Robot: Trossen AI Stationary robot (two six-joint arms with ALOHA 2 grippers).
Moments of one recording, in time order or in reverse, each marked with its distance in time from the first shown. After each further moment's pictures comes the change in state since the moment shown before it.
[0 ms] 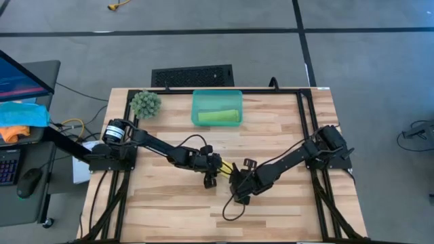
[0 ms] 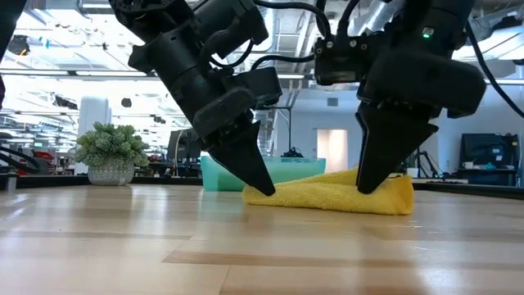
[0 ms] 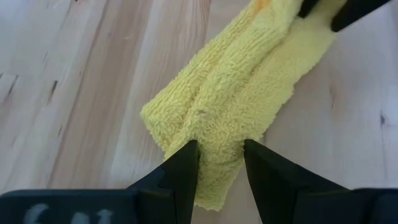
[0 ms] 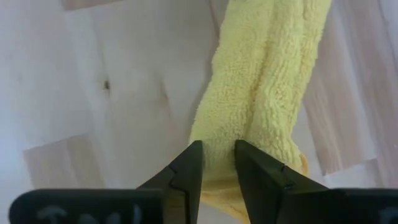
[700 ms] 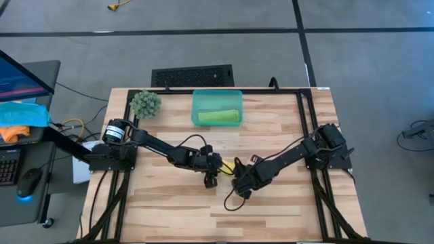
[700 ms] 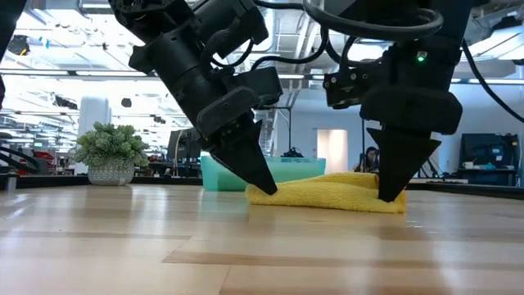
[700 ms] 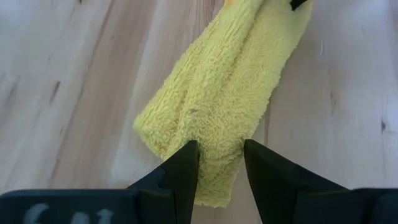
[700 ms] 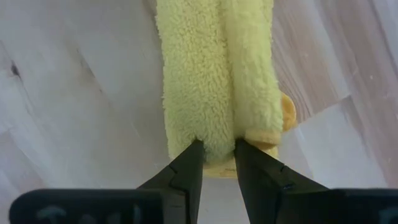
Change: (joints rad) left arm 0.000 0.000 -0.002 0.019 -0.004 -0.017; right arm -0.042 -0.004 -0.040 -0.098 -0.048 0.186
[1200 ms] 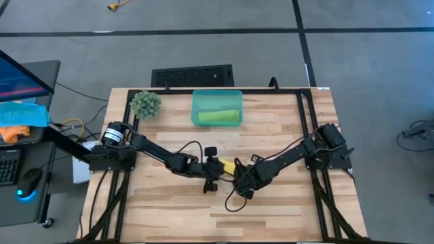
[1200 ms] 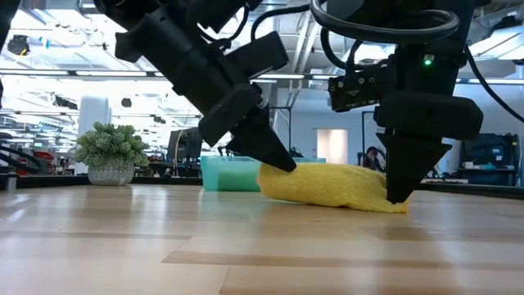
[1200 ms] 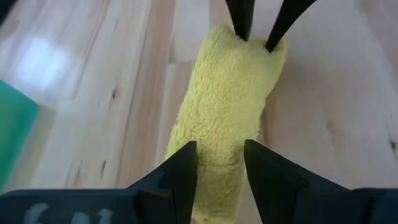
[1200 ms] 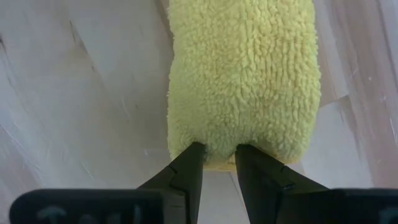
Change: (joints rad) left arm -0.087 0.001 -0.001 0.159 -0.231 0.275; right arm -0.004 0.002 -0.002 -0.023 -0.008 -0.082
